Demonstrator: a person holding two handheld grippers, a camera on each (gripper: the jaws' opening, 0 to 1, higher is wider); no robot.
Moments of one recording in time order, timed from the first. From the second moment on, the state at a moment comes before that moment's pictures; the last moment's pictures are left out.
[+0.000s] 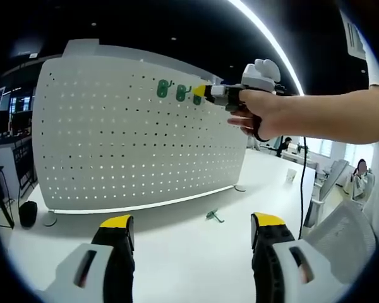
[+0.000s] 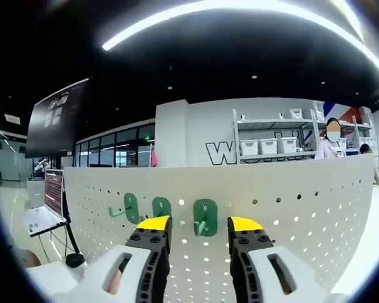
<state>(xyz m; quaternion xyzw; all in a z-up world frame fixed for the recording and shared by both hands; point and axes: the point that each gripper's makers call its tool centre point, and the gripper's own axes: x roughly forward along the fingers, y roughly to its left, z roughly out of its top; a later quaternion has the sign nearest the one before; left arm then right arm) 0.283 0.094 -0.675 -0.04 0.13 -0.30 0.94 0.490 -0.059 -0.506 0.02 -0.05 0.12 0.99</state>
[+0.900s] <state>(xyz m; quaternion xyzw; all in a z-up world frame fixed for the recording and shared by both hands) 0.283 0.090 -0.675 -0.05 0.13 -0.31 0.94 0.458 -0.048 -0.499 0.06 -0.08 0.27 0.96</state>
